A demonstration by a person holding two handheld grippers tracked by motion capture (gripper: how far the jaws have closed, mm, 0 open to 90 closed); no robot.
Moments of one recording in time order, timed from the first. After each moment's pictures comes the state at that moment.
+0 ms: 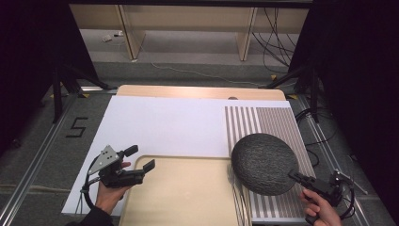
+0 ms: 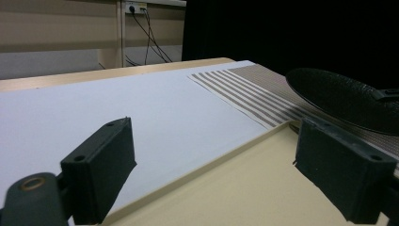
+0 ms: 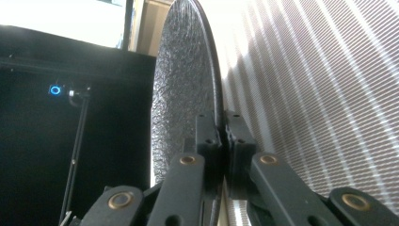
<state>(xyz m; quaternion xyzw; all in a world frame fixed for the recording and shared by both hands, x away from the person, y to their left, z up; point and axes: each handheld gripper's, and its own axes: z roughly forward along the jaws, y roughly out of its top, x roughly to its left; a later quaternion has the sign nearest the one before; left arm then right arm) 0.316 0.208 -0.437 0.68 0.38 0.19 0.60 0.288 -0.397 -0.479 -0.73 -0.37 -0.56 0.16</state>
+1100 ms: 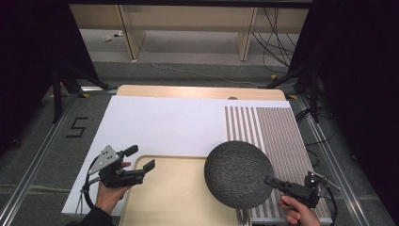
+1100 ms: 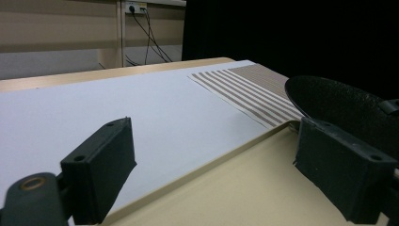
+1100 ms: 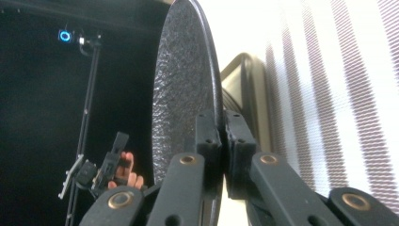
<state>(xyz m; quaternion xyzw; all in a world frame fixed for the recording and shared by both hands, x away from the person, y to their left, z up) 0.316 0.208 -0.437 0.68 0.38 0.19 0.60 0.283 -0.337 -0.475 -0.68 -0.43 -0.53 0.24</state>
